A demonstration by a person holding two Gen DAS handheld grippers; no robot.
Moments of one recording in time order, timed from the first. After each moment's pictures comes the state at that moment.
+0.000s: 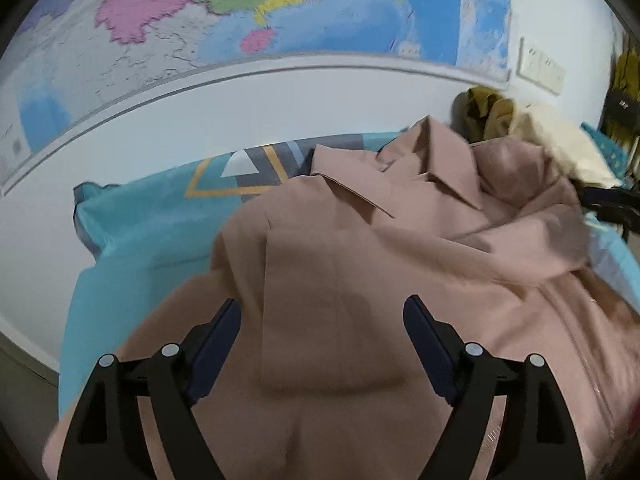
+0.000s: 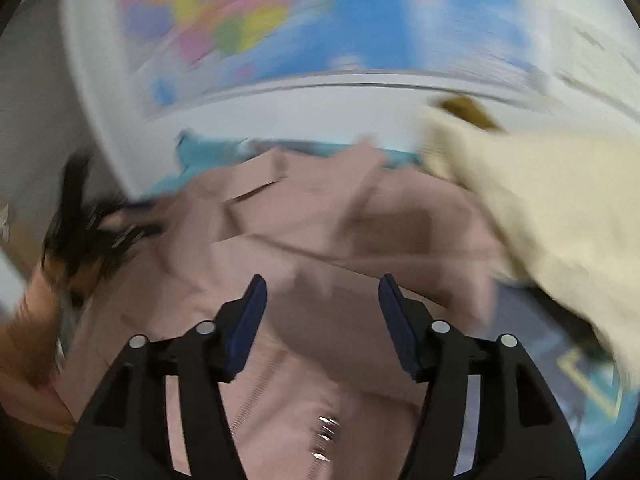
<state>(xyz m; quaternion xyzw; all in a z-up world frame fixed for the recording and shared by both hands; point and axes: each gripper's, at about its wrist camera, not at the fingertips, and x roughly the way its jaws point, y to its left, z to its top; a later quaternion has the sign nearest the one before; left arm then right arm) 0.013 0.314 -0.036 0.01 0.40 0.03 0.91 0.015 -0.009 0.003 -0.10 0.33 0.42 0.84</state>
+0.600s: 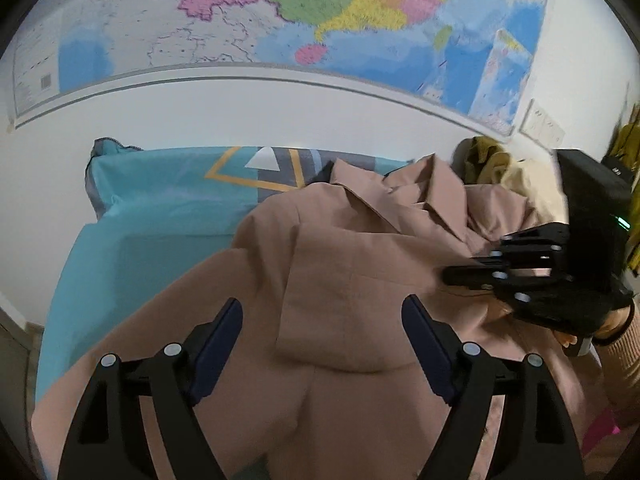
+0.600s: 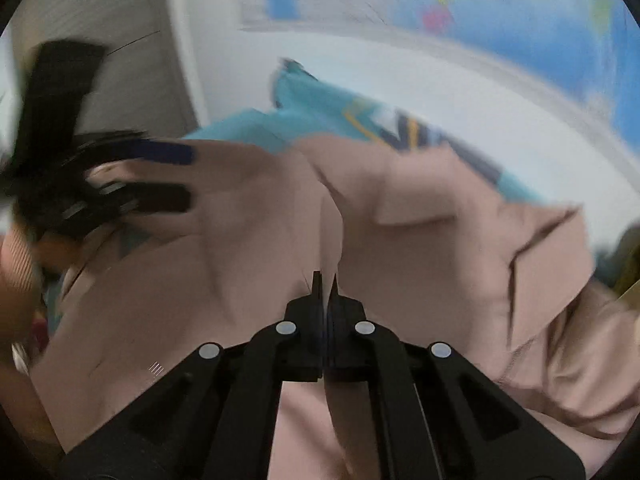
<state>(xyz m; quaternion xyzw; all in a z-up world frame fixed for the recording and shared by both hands) -0.036 0.348 -0.018 -0.10 0.37 0.01 0.92 -0.023 0.155 -0.017 -0.24 0.29 0.54 0.75</state>
